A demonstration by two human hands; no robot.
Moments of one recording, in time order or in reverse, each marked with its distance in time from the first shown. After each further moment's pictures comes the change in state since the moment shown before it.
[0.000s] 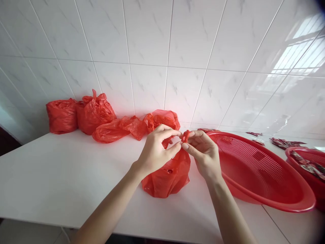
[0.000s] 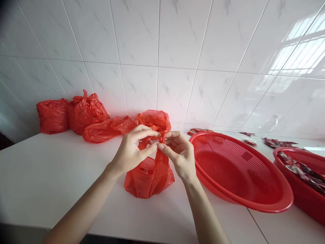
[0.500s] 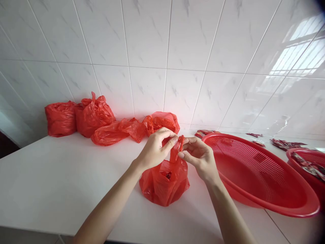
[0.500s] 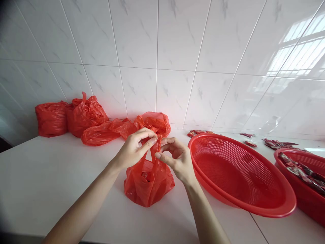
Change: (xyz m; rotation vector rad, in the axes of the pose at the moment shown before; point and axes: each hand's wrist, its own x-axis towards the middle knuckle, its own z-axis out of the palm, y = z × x) left_hand 0.013 -0.018 -0.002 -0.044 -0.110 -0.045; right_hand 0.001 0.016 -0.011 -0.074 -0.061 0.036
